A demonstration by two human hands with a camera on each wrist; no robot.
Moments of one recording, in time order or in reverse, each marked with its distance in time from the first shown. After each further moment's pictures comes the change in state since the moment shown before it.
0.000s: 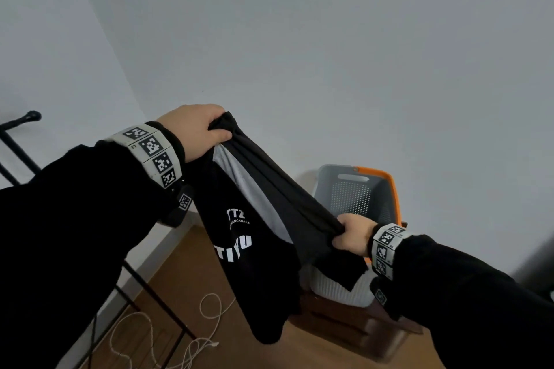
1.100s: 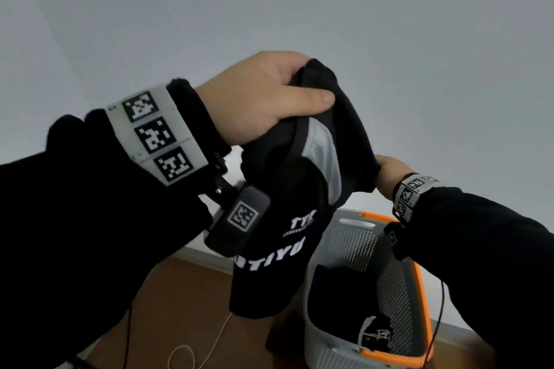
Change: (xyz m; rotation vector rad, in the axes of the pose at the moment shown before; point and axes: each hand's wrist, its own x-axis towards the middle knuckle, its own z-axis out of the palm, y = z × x) left_hand 0.138 0.069 -0.034 -0.914 -0.135 0.281; right_hand 0.185 0.008 -0.190 -0.023 0.488 0.122
